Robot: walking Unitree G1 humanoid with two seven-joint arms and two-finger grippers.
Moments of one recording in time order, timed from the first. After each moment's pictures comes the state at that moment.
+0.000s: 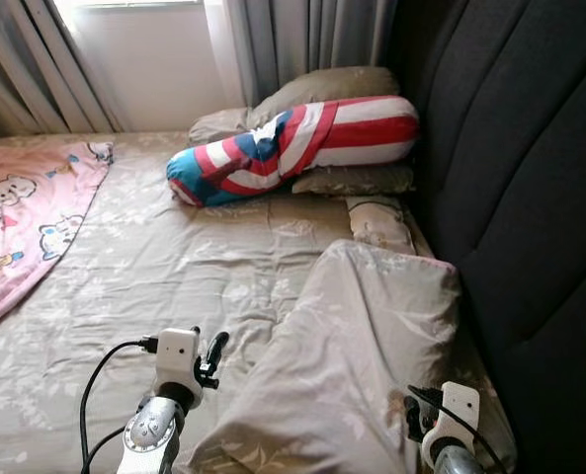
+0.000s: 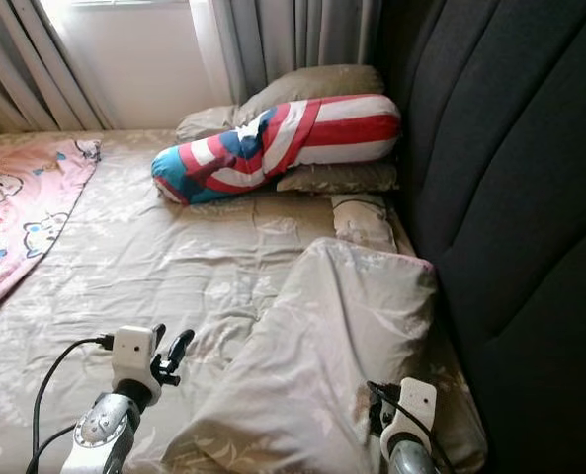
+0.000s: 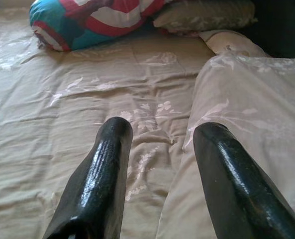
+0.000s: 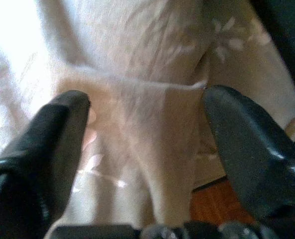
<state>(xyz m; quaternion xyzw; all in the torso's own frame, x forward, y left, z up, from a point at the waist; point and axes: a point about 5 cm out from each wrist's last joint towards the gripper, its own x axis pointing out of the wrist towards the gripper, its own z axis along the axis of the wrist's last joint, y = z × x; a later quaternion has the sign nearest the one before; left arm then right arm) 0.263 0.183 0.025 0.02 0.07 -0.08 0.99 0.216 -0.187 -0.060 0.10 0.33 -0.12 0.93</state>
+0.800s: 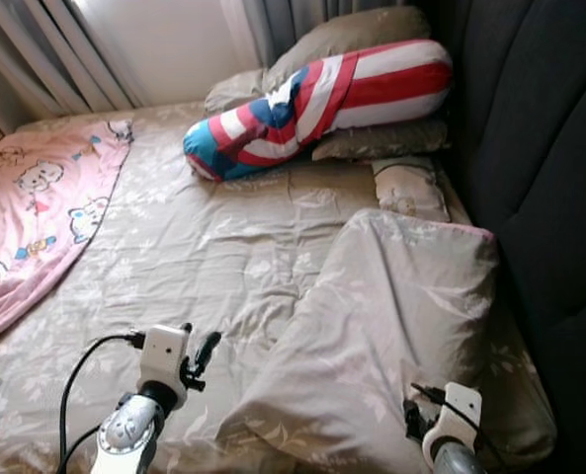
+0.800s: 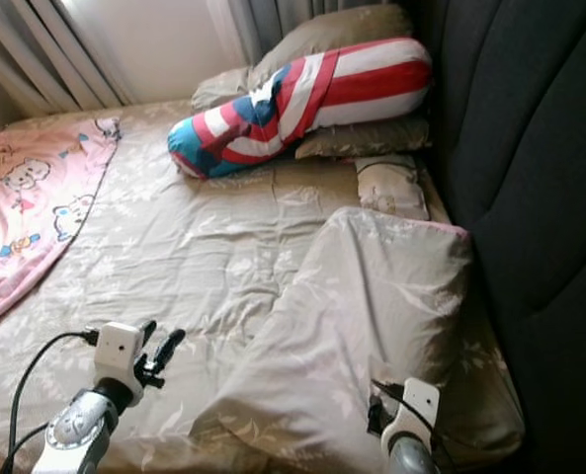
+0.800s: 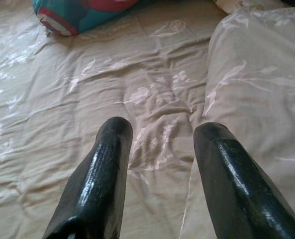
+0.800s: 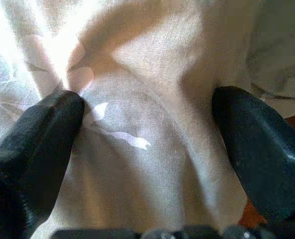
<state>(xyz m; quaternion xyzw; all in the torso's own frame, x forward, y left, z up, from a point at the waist) 0.250 0.197 0.053 0.06 0.06 -0.12 0.99 0.218 -0.187 -0.063 0.12 0.37 -0.15 0.91</state>
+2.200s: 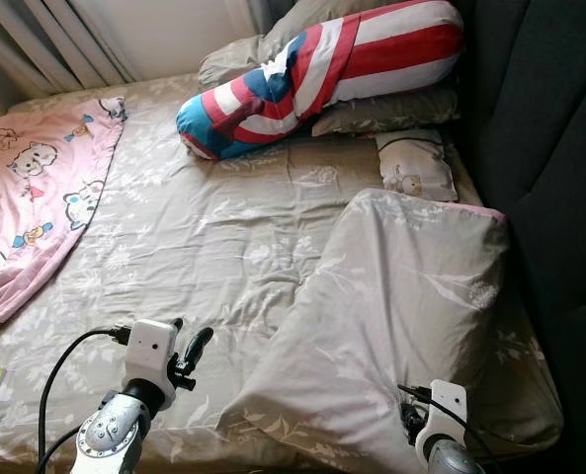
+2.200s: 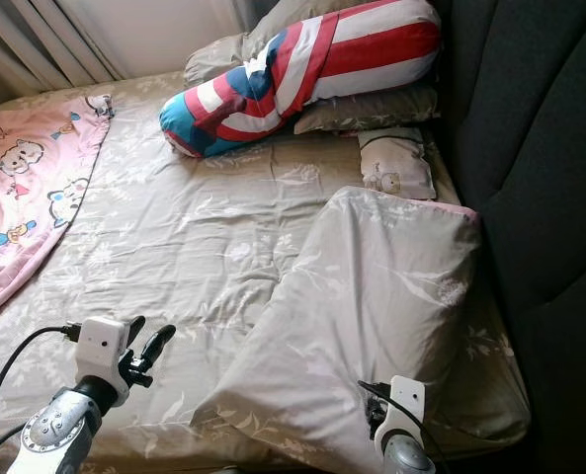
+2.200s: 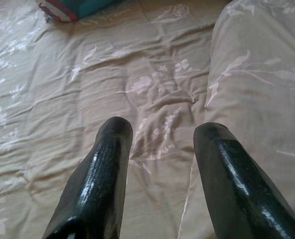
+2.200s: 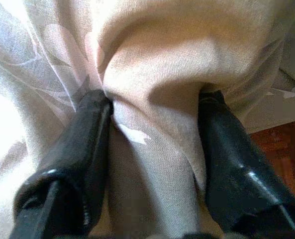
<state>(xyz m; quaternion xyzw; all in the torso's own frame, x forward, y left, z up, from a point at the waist) 0.242 0.203 0.076 0.06 0.06 -0.11 0.99 0.213 -0.176 -0.069 0.08 0.40 -0.11 0.90</state>
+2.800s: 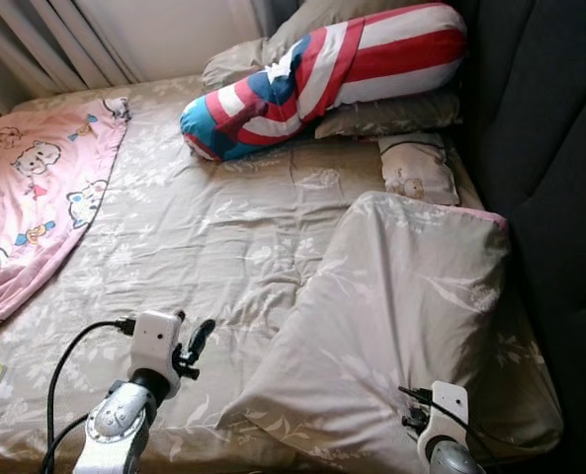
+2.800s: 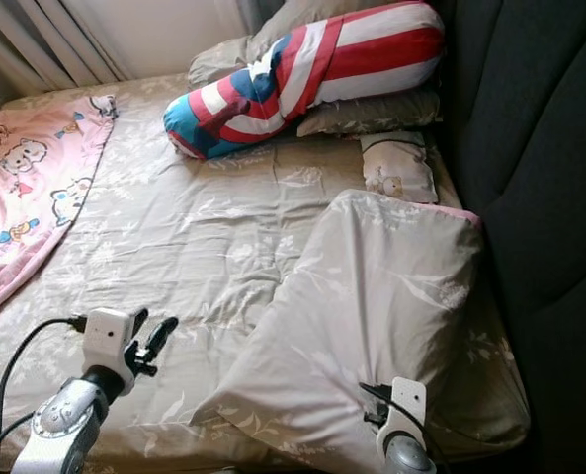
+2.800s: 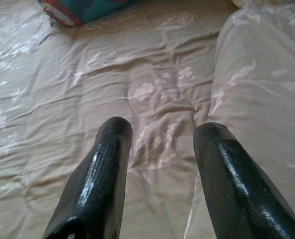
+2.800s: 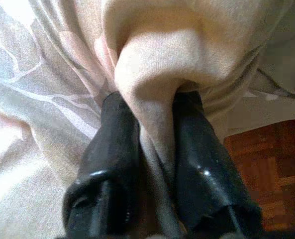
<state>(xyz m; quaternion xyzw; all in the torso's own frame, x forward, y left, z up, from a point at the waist) 0.259 0.197 0.073 0.05 0.06 -0.11 0.99 0.214 -0.184 -0.068 0.06 0.41 -0.12 0.90</state>
